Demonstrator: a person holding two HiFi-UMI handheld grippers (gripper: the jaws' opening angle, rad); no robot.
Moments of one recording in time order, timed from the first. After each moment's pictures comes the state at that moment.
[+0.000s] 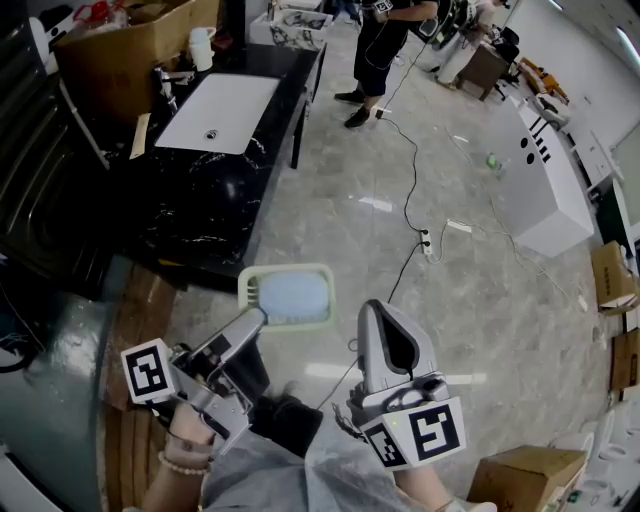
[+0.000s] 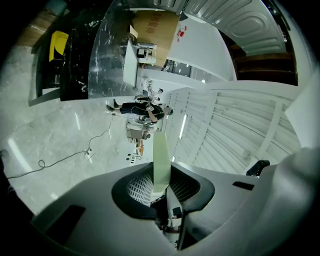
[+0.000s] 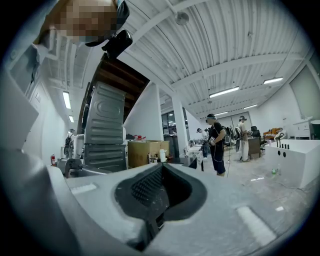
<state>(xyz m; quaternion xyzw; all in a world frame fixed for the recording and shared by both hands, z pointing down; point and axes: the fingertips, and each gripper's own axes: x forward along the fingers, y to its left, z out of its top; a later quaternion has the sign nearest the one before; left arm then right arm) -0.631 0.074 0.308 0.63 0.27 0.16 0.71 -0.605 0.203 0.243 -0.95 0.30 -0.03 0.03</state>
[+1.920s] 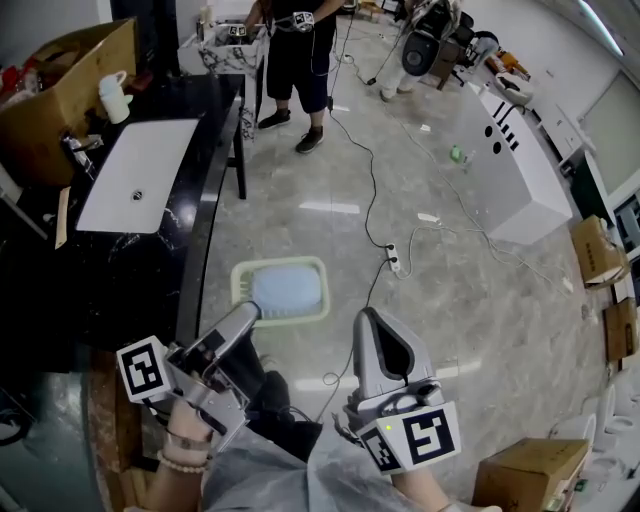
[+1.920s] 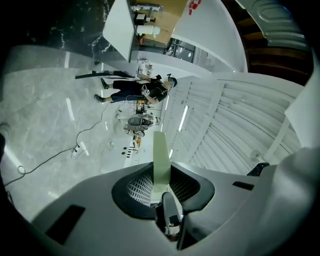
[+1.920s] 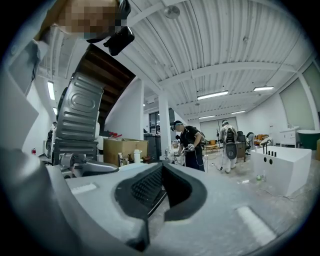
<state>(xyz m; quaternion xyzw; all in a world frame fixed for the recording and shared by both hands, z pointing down) -0.397 0.169 0.311 0.61 0.32 0.19 0.70 -0.406 0.306 0.254 -0.97 0.23 -0.03 0.01</state>
